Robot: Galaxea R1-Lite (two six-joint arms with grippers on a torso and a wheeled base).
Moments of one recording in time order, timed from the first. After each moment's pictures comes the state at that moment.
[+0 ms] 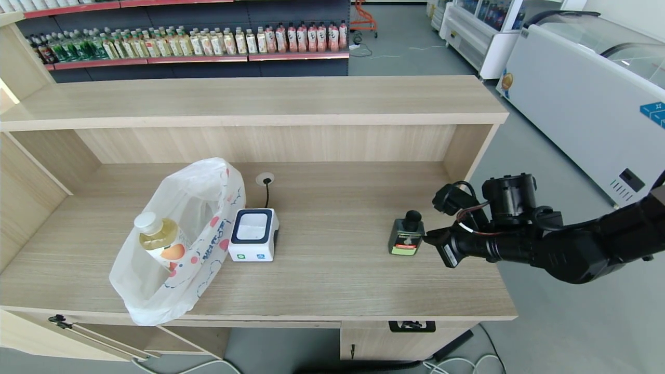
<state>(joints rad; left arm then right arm) 0.00 0.00 0.00 0.00 -0.01 0.00 0.30 1.94 -0.92 -0.50 0.20 -0.43</state>
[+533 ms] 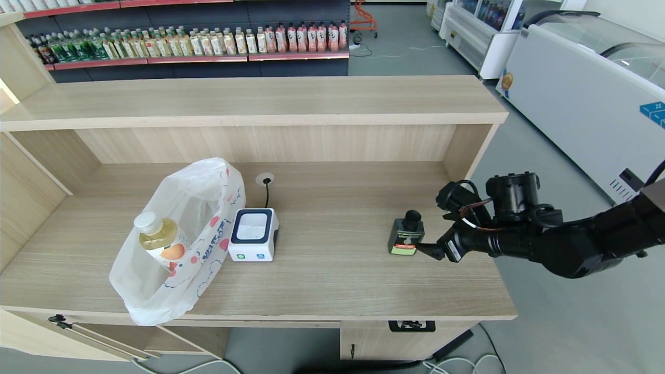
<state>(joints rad) 0.00 0.00 0.00 0.00 -0.01 0.00 0.27 1.98 -0.95 -0.53 0.20 -0.49</state>
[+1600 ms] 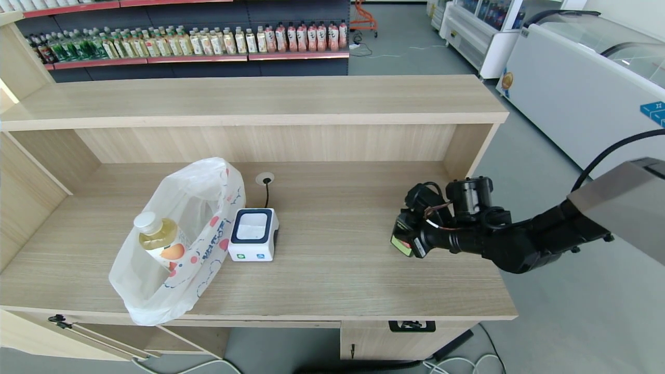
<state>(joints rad) 0.00 0.00 0.00 0.00 -0.01 0.00 0.35 2.13 -1.10 -0.58 0.21 -0.41</state>
